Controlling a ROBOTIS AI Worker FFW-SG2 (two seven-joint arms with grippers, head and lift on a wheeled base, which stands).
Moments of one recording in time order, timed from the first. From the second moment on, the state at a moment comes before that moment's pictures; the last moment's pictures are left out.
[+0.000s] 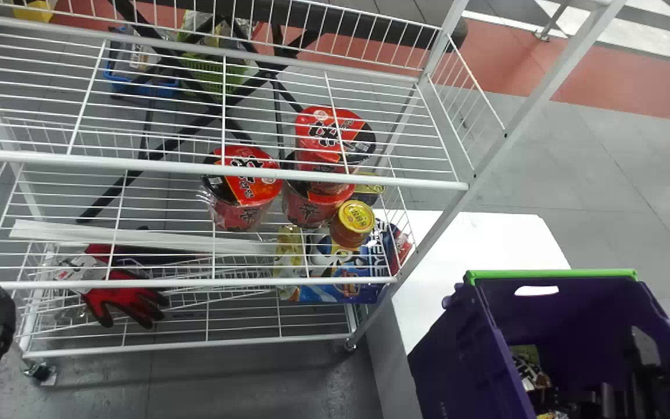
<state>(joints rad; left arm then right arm) 0.54 0.20 -0.17 -1.67 0.17 -0.46 0.39 0.13 -0.54 -0.60 -1.34 -0.06 1.57 0.67</state>
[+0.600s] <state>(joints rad) 0.54 0.20 -0.17 -1.68 0.17 -0.47 0.39 -0.01 -0.56 -0.34 -1.09 0.12 1.34 0.74</state>
